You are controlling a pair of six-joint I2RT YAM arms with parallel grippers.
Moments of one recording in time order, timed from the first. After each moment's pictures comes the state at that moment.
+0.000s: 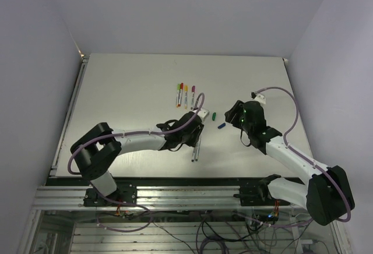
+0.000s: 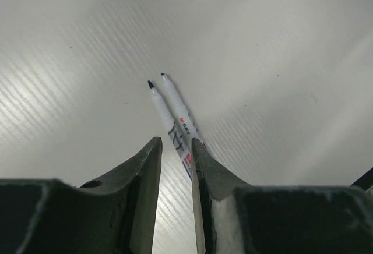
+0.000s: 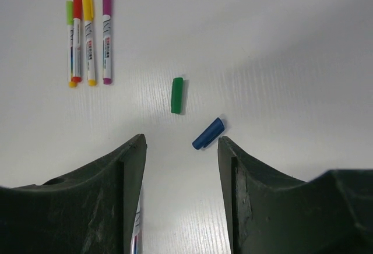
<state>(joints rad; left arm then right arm) -0.98 1.64 0.93 -0.05 -0.15 -0.34 0.41 1.12 0.57 0.00 0.22 0.65</state>
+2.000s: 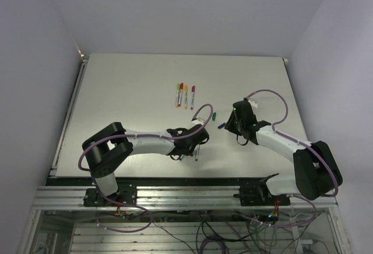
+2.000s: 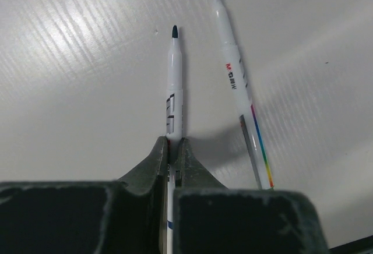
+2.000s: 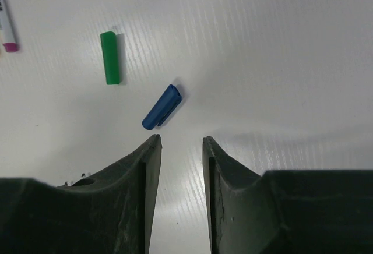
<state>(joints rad) -1.10 1.74 0.96 -0.28 -0.36 -0.49 0.41 1.33 0.62 -0.13 0.22 0.72</state>
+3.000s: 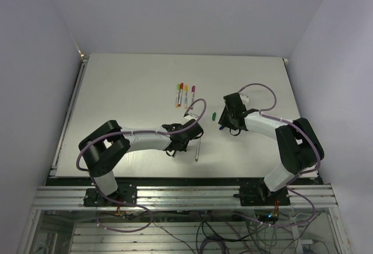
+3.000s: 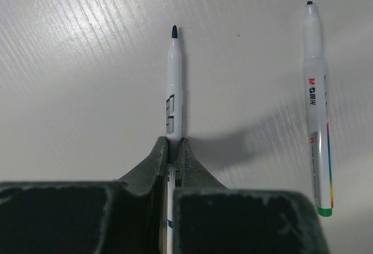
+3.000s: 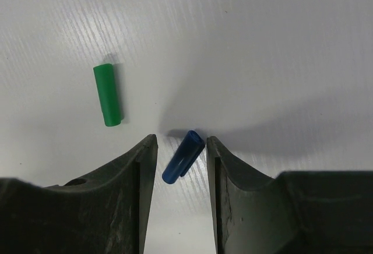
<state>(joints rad) -1.02 1.72 0.96 -0.35 -0.42 -0.50 0.42 1.62 0.81 -0.18 0.22 0.72</state>
